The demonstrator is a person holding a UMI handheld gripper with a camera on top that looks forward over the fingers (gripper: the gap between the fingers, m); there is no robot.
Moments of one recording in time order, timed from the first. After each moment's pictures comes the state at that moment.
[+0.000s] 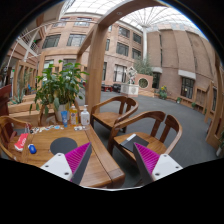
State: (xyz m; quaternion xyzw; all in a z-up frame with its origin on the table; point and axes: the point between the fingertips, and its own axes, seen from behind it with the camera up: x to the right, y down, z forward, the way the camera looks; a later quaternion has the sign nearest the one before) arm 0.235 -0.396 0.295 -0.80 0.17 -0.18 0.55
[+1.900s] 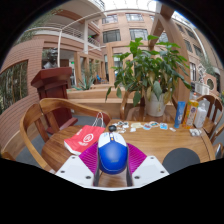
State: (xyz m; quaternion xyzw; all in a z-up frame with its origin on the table) arm -0.222 -0.039 0.112 -0.83 -0.11 0.11 0.53
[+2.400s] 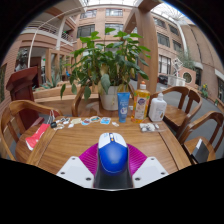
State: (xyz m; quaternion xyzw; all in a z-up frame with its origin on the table) arm 0.031 -0.001 0.088 -0.86 0.00 -0.01 0.52
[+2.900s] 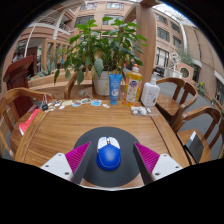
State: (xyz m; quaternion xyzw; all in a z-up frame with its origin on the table) arm 0.067 -0.042 0.042 -0.89 0.00 -0.05 0.46
